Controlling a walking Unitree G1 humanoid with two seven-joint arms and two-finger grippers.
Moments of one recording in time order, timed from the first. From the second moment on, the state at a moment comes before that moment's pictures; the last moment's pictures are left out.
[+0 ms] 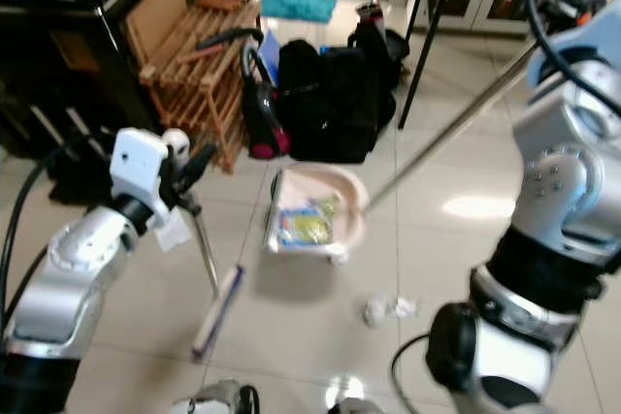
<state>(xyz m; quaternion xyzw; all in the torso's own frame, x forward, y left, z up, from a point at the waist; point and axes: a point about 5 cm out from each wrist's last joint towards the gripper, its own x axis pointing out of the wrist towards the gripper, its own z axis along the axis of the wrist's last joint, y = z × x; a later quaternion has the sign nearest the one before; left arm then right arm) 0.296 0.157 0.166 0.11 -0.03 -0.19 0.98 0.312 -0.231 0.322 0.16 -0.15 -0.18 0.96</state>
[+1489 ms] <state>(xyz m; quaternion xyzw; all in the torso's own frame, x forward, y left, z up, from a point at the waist) 0.286 0.154 0.147 0.12 0.01 -0.20 0.97 0.313 -0.214 0.327 0.14 -0.22 -0.14 0.95</state>
